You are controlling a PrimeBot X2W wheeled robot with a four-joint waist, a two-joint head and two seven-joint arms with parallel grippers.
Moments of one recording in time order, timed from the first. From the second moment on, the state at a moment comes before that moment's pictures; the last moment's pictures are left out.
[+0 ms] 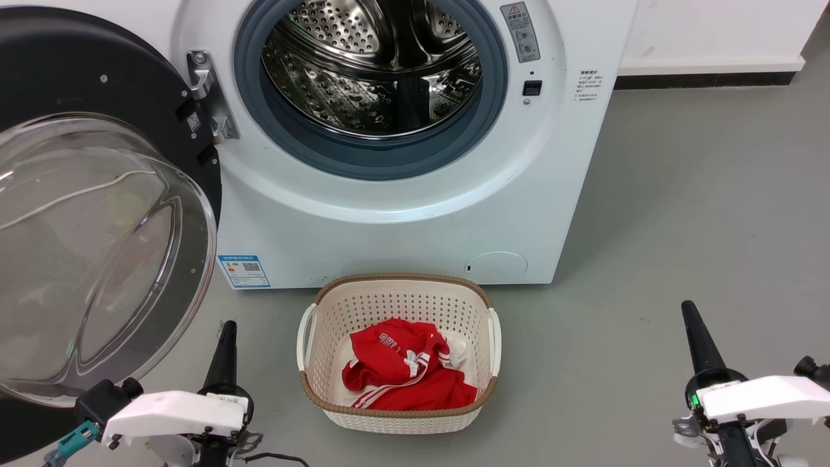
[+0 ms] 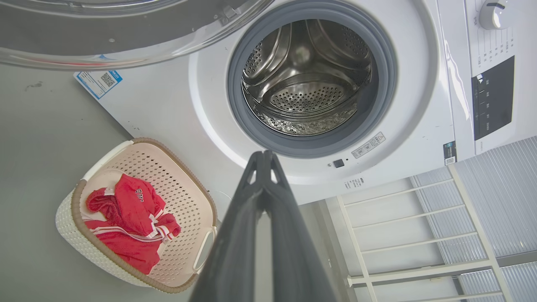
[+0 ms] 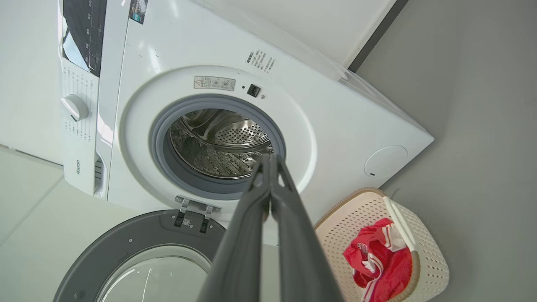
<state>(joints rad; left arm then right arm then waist) -0.07 0.05 0.07 0.21 -1.10 -0.08 -0.01 -0.07 -0.05 -0.08 0.22 1.11 0.13 -0.01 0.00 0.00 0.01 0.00</state>
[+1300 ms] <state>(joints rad) -0.09 0.05 0.10 0.24 -1.46 -0.11 0.08 -0.10 -0.05 -0.10 0.24 1.46 0.13 0.08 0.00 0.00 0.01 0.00</state>
